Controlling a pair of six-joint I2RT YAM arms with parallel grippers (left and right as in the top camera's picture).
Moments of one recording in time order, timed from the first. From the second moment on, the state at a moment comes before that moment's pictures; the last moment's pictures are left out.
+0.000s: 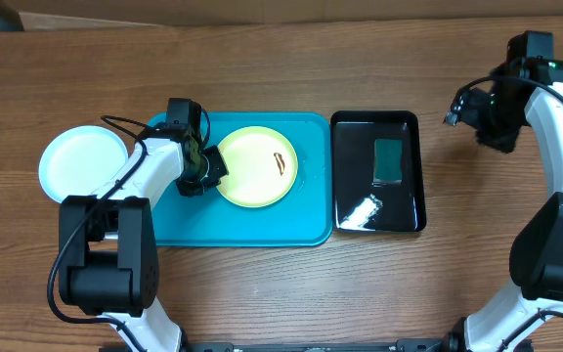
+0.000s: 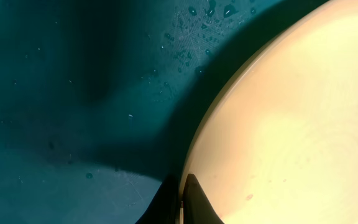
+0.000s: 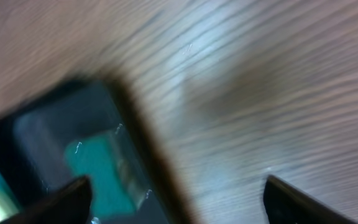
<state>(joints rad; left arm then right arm) -0.07 1.88 1.16 -0.68 0.15 -0.50 -0.17 1.91 1.65 -1.13 -0.18 0.29</state>
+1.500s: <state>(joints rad) -0.07 1.88 1.16 -0.68 0.16 -0.49 0.26 1.91 1.25 -0.68 0.07 0.30</state>
